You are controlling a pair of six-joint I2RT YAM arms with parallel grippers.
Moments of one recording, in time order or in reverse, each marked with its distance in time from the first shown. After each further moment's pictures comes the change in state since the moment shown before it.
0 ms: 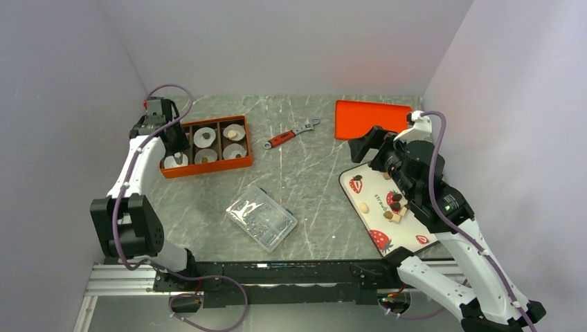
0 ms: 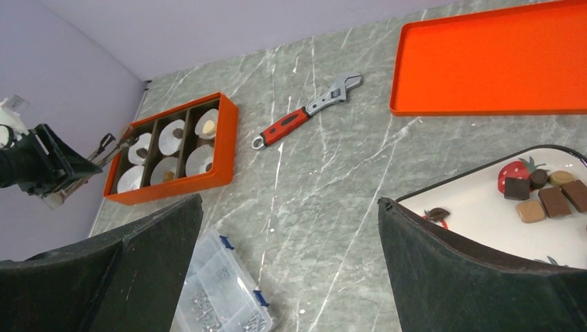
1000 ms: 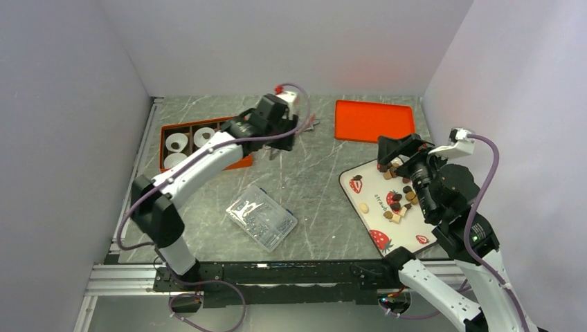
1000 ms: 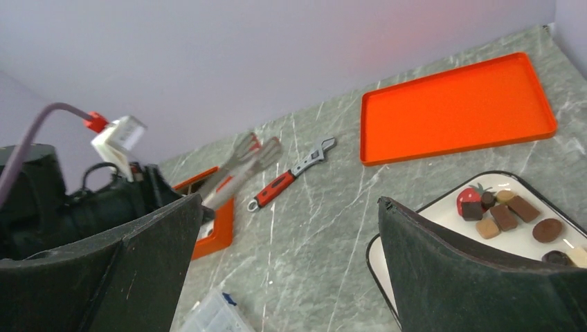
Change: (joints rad) left arm -0.774 0.119 0.298 0.058 0.055 0.030; right arm 0.000 -0.164 0.000 0.000 0.179 0.014
